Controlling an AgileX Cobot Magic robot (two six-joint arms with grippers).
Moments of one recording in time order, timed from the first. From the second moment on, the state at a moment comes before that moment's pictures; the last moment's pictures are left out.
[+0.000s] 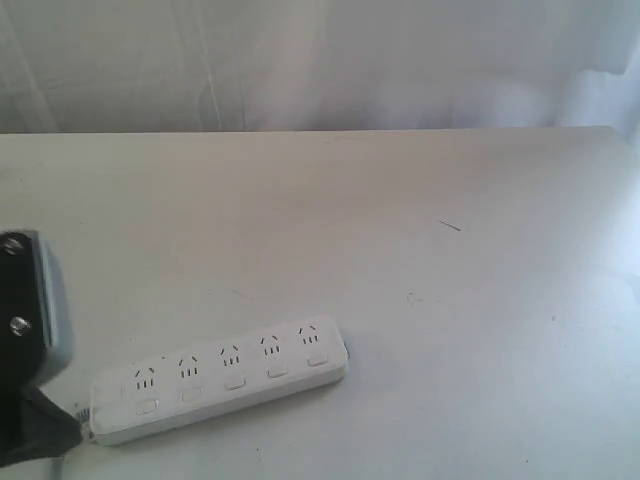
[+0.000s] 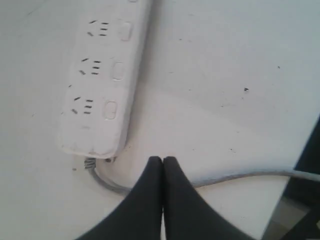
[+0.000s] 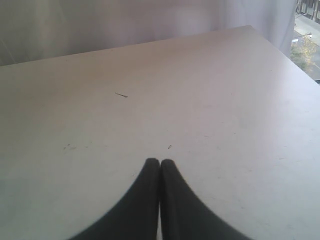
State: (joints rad) left arm -0.70 0.87 -0.63 -0.02 0.90 0.40; right arm -0.03 0.00 0.00 0.15 0.36 0.04
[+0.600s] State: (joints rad) left arm -0.95 1.43 -0.91 0.29 1.18 0.46; right arm -0.03 0.00 0.00 0.15 0.36 0.05
